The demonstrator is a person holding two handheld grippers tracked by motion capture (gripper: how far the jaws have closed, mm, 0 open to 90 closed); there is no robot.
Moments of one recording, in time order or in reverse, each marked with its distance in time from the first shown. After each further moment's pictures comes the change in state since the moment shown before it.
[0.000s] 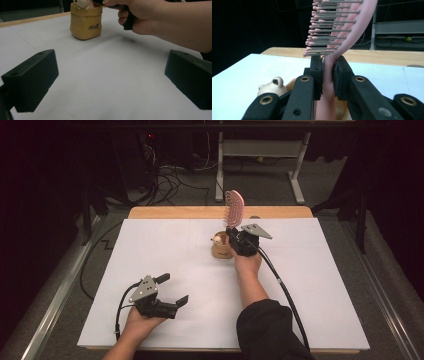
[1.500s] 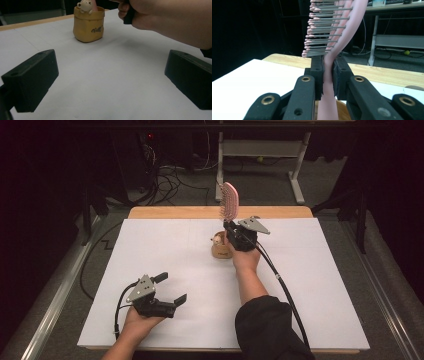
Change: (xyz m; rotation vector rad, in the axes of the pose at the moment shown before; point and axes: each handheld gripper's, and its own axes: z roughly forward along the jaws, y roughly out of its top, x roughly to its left) left arm 0.001 0.001 -0.004 -0.018 0.010 -0.003; right arm 0.012 0.020 0.000 -0.046 0.009 -0.072
